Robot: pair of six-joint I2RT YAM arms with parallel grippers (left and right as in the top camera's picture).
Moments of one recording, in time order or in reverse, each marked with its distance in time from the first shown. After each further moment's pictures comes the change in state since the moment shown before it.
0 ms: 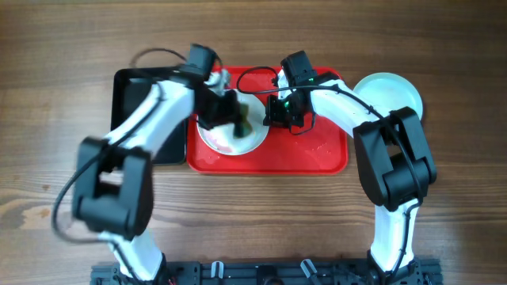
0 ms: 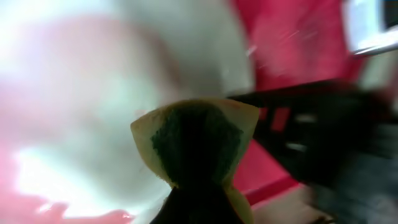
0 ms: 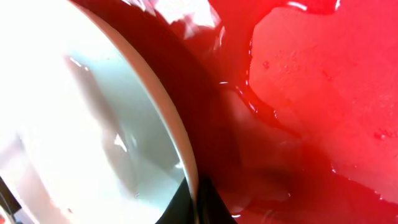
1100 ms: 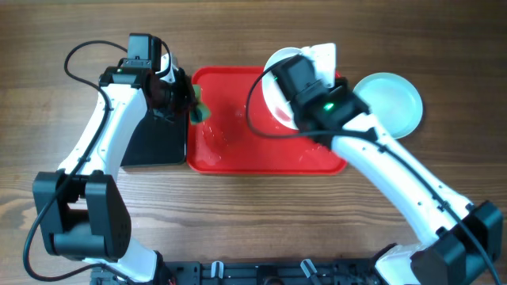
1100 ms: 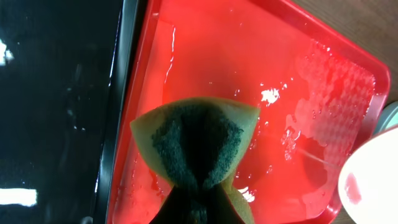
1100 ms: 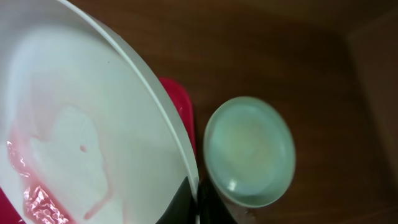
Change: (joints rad) left arm 0.189 -0.134 -0.023 -0.050 -0.166 0.010; right arm 0.248 -0.526 -0.011 -0.287 1.265 -0.098
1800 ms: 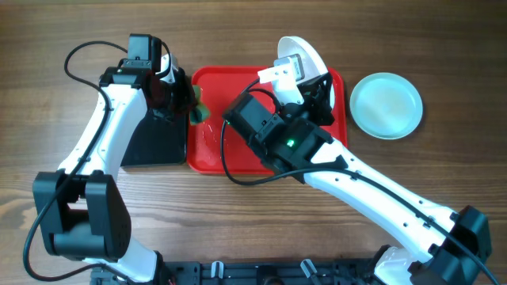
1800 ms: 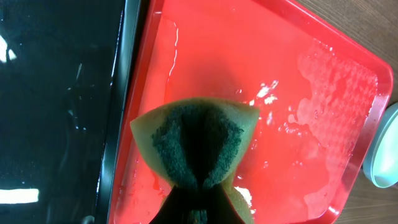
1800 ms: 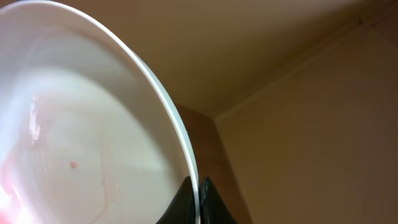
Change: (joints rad) left arm 0.000 0.000 -0.001 0.000 -0.004 0.000; right arm 0.229 0.000 0.000 0.026 0.603 -0.138
